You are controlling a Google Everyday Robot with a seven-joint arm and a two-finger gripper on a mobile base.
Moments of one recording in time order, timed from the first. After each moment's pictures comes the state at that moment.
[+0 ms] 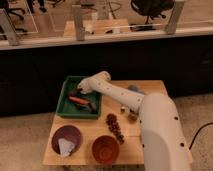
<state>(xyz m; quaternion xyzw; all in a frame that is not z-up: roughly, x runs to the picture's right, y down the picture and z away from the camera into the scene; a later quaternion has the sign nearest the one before) -0.158 -0.006 0.975 0.02 -0.30 -0.30 0.91</state>
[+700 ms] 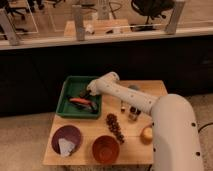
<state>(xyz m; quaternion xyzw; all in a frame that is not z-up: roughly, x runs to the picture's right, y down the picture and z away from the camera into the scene) -0.094 0.004 0.970 0.00 -0.25 -0.29 0.92</state>
